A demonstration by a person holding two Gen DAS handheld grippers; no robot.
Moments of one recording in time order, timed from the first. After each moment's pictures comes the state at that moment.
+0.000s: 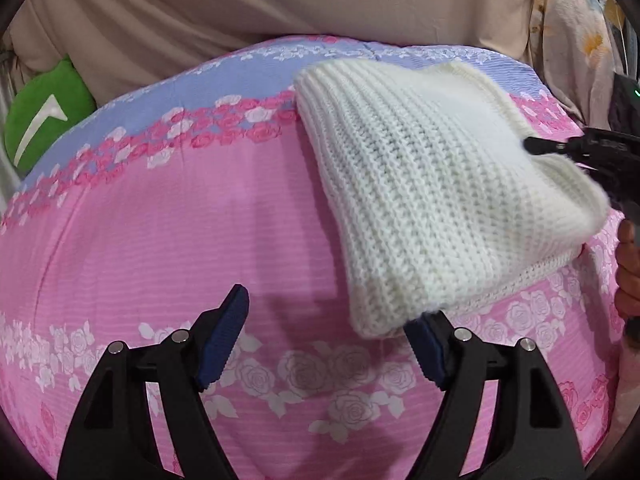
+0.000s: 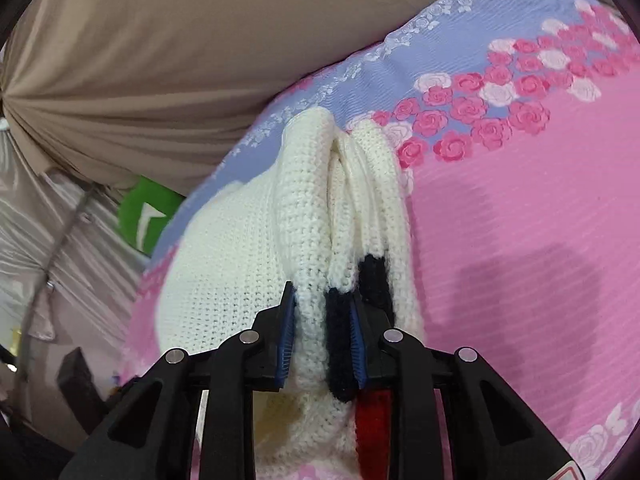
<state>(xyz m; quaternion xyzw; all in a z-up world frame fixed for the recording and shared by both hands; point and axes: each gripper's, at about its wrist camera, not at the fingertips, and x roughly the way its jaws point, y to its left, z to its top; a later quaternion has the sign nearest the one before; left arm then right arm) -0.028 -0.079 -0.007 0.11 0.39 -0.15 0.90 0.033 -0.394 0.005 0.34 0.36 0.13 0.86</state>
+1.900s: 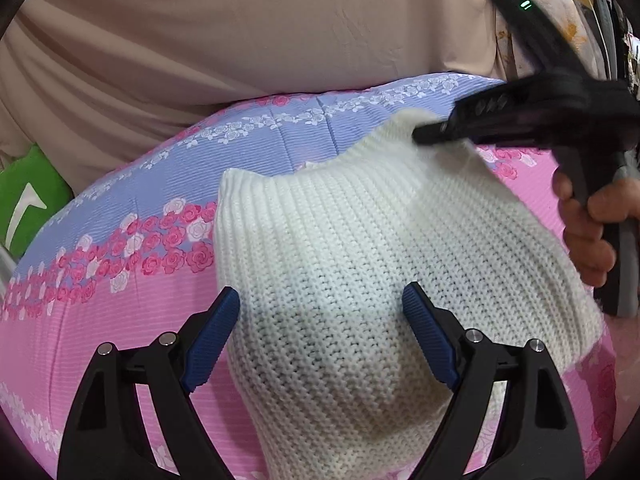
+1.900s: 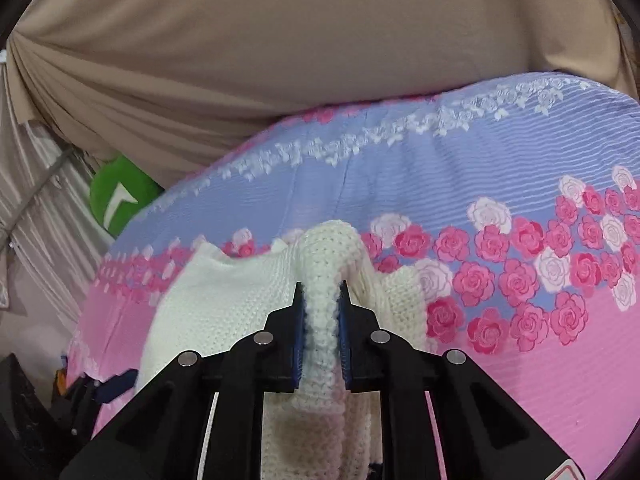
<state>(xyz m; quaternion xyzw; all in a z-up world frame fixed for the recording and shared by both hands) 0.012 -0.162 0.036 0.16 0.32 -0.19 0.92 0.133 -0.388 0.060 0.21 0.35 0.10 0.91</state>
